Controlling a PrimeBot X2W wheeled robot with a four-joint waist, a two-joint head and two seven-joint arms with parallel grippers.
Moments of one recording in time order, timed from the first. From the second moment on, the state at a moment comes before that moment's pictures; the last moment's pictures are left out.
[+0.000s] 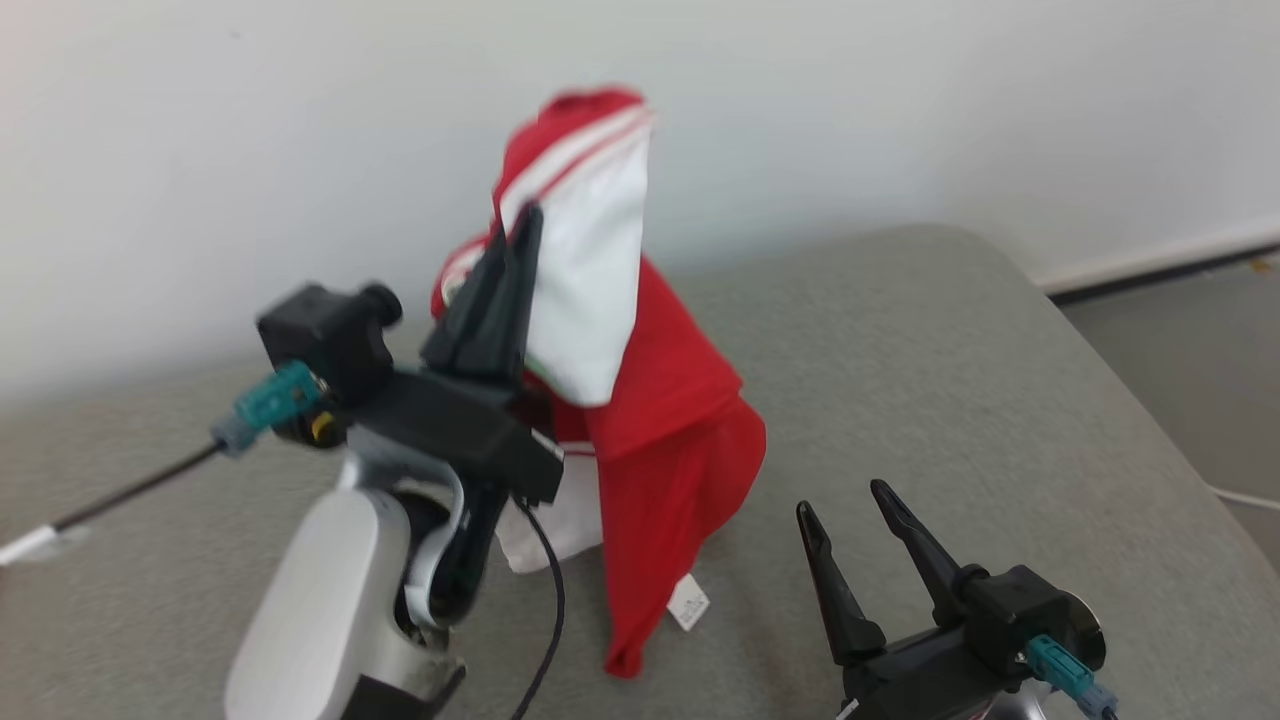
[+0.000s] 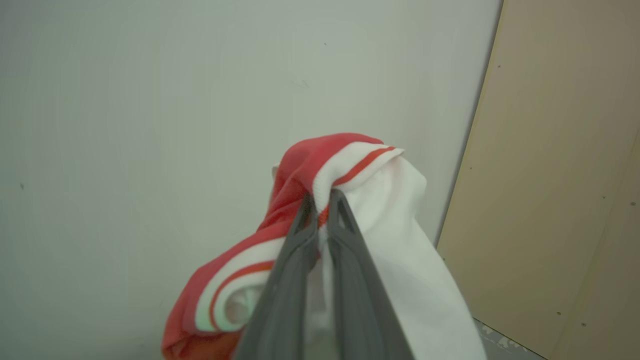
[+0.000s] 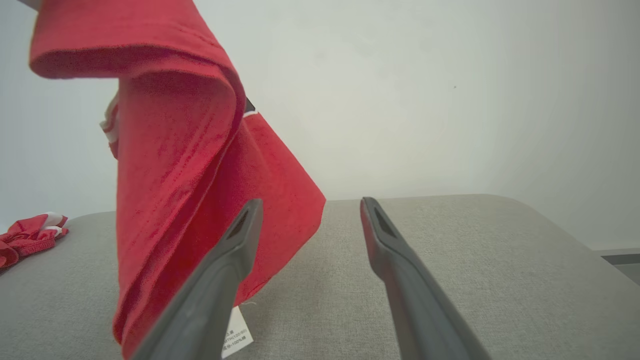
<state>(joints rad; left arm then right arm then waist) -0.57 0.06 -0.29 0.12 -0.54 -0.08 0.03 -0.05 -0.05 0.21 0.04 0.13 0.13 -0.07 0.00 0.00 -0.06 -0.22</state>
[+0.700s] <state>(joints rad) -0.36 0.06 -0.31 0.51 -0.44 -0.05 -0.26 -0.05 -0.05 0.16 0.12 0.15 0.13 -0.13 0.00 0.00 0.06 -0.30</state>
